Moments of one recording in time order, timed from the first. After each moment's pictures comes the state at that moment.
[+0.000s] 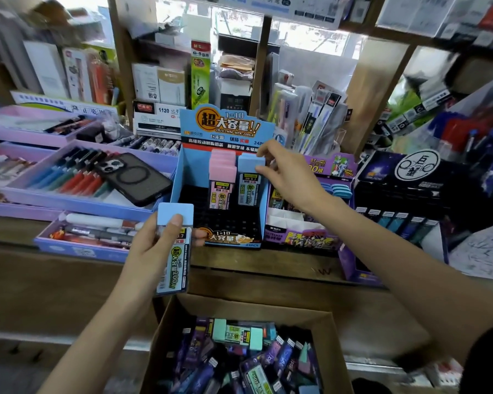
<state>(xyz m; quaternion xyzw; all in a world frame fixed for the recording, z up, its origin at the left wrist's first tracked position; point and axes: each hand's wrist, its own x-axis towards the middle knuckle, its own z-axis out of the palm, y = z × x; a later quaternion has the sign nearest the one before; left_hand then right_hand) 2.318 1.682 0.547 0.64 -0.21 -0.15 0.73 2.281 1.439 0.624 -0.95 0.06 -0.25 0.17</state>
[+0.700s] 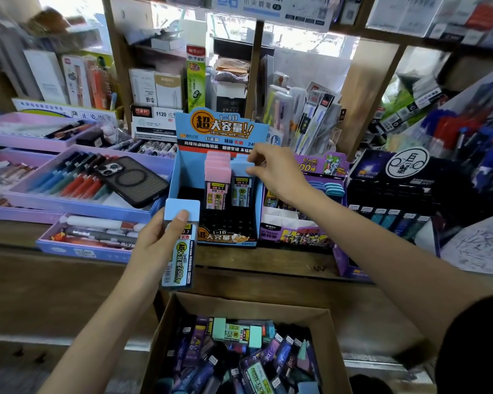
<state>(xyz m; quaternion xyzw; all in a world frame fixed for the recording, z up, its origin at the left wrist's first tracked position) 2.316 1.676 0.552 0.65 -0.22 -0.15 0.72 2.296 1.444 0.630 -0.93 0.13 -0.25 0.22</state>
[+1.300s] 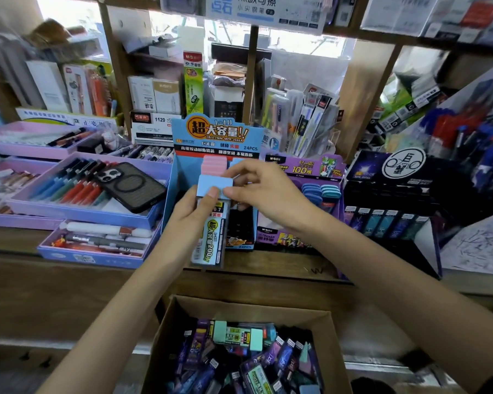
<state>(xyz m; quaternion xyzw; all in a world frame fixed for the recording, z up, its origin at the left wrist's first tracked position) 2.311 1.624 0.590 0.62 -0.29 -0.14 0.71 2.245 1.499 0.649 -0.85 0.07 -0.15 0.50</state>
